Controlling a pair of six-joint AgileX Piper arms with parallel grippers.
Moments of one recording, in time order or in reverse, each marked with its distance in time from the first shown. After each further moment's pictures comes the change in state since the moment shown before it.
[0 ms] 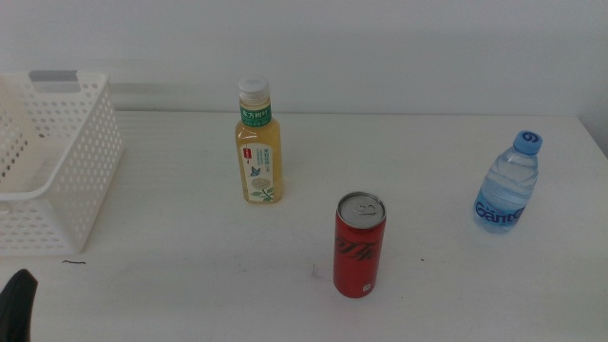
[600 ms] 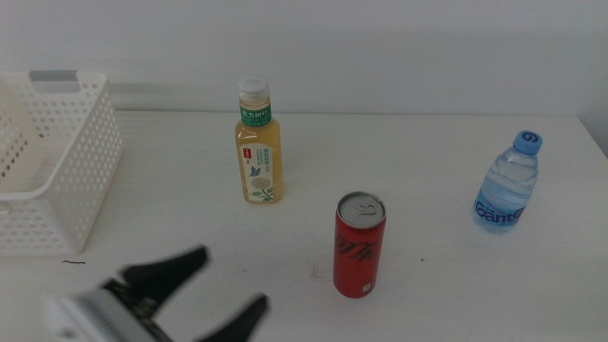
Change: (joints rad) left arm -0.819 1.114 0.000 -0.148 -1.136 0.094; right arm 0.000 0.000 0.000 0.000 0.000 0.000
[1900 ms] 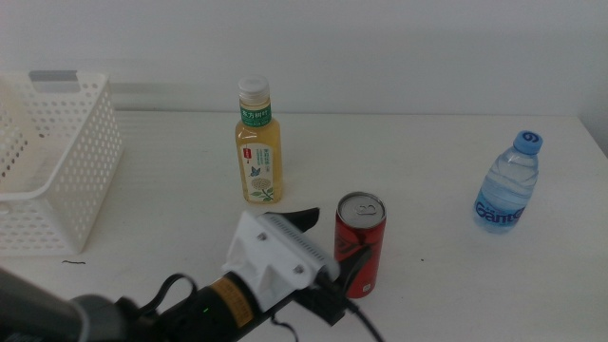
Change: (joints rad) left arm 0.085 0.687 -0.455 0.212 -0.124 -0.063; right arm 0.000 0.000 0.000 0.000 0.000 0.000
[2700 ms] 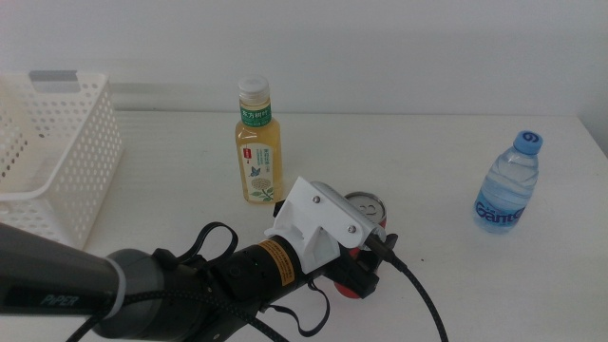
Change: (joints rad) left arm 0.002 0.024 -0.237 0.074 0.368 -0.042; right arm 0.000 0.000 0.000 0.000 0.000 0.000
